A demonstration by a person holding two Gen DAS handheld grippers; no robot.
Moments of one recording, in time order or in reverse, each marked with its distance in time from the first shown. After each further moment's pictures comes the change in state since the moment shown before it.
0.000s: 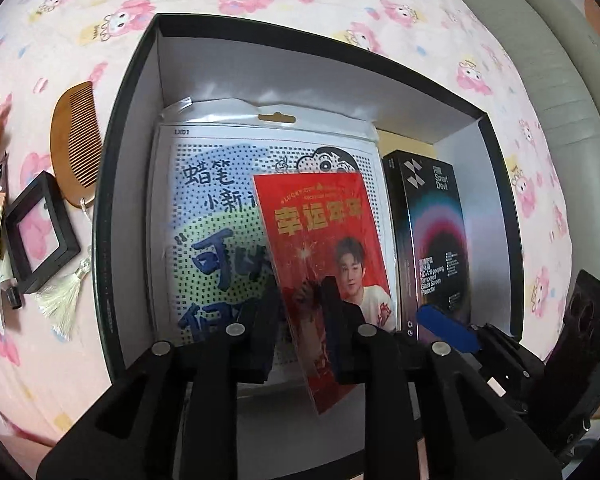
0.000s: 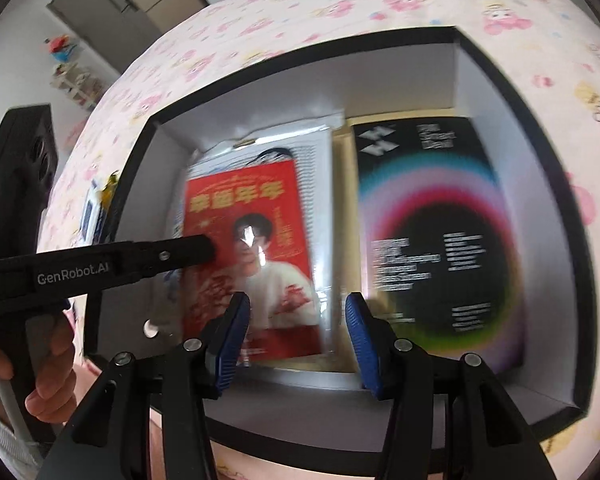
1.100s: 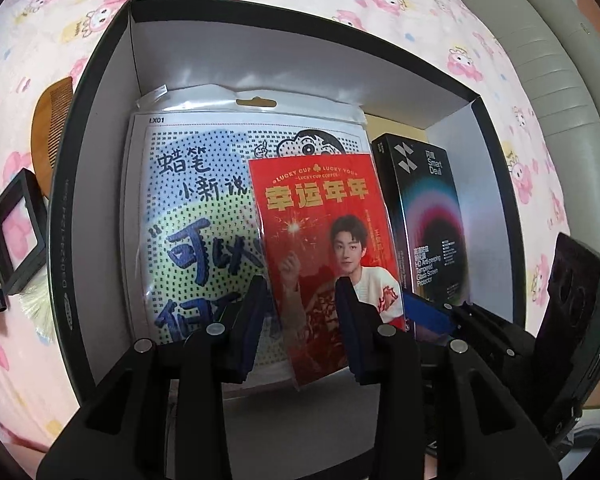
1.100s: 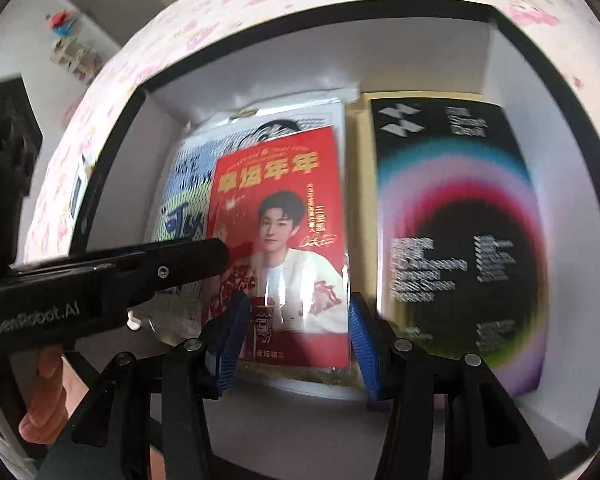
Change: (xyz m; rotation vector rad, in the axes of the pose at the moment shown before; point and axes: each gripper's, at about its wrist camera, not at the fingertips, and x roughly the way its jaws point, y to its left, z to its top) left arm 0.011 -0.002 0.000 0.024 0.014 -0.024; right arm 0.026 0.005 0.011 -0.058 0.085 -0.021
